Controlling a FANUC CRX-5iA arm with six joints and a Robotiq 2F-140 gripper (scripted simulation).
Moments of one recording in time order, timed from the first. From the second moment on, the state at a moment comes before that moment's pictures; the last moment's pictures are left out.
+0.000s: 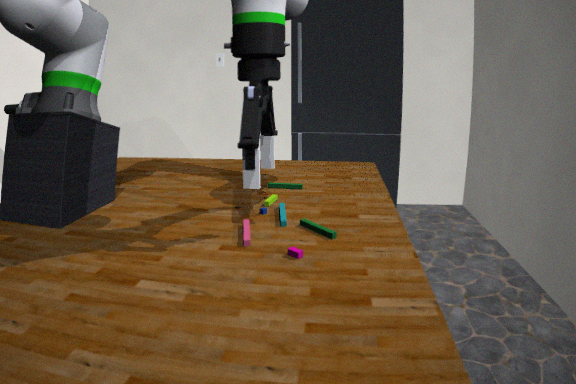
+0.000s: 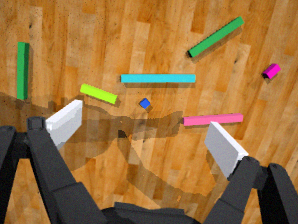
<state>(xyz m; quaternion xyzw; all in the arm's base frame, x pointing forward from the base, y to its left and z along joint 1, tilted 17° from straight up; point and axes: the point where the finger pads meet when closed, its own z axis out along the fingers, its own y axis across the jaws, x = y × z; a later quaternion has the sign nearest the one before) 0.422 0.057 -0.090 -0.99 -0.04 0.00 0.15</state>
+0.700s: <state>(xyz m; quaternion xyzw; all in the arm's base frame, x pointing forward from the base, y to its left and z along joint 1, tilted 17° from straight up) 0.408 0.024 -0.101 -0.99 -0.03 0.00 0.15</state>
